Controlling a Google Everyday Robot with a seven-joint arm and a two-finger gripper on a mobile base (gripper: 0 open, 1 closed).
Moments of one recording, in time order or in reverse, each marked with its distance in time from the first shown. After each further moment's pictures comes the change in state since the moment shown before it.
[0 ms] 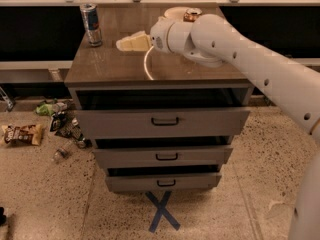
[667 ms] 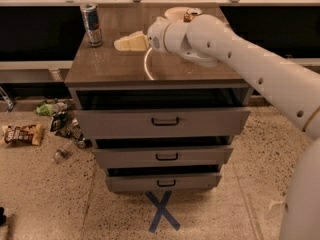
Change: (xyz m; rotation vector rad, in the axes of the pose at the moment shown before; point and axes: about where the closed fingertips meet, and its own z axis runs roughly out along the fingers) arm 0.002 -0.002 0.009 0.010 0.002 0.003
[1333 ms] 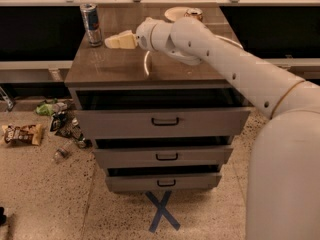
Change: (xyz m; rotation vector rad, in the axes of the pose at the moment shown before) arm 0.007 -0.008 0.053 0.002 -0.017 0.020
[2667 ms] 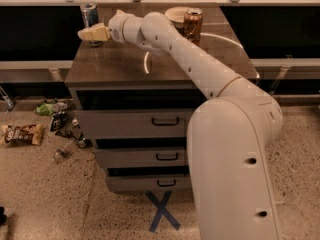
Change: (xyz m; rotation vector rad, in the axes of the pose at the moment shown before) arm -0.023 0.026 0.110 -0.111 -0.095 -0.014
